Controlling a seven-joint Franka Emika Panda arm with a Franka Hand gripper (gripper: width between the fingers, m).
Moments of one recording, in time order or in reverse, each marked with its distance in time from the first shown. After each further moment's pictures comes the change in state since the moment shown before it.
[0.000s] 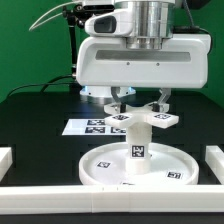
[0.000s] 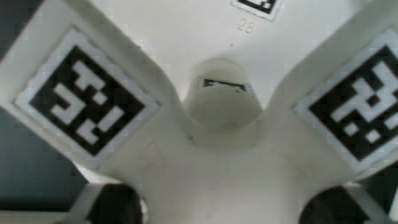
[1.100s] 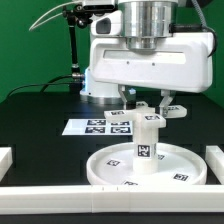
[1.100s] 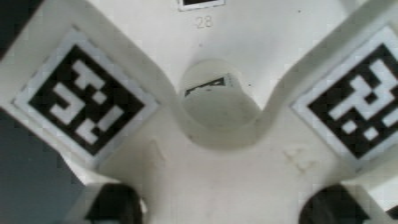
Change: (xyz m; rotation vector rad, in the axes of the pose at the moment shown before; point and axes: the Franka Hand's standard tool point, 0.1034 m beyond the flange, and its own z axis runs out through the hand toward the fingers) arm -0.001 -0.014 -0.001 0.023 -0.011 0.720
